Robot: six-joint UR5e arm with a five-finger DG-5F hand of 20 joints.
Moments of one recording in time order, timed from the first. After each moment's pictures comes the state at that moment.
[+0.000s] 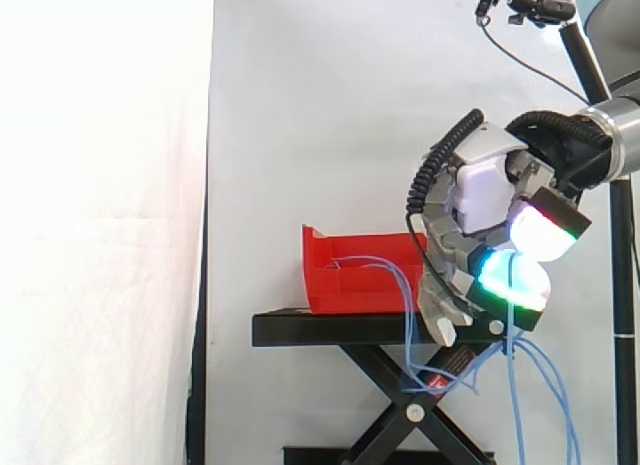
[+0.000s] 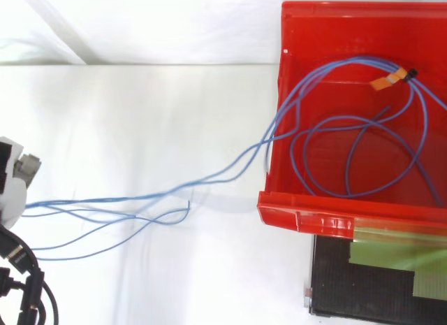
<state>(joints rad) 0.12 -2.16 -1.05 -3.42 -1.69 -0.74</state>
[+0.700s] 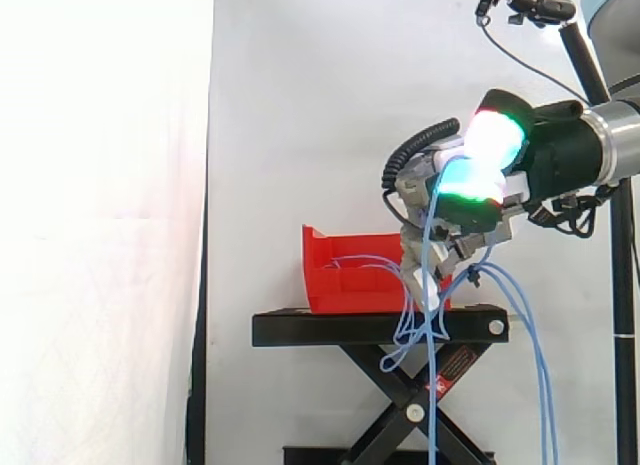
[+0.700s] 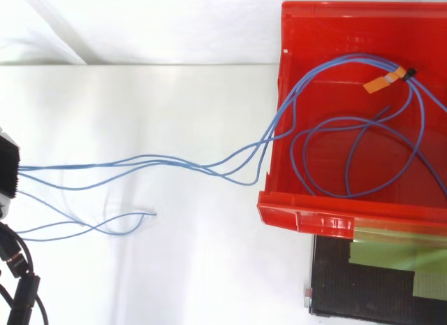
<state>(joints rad) 0.13 -2.16 -1.06 -3.34 -1.65 -0.23</state>
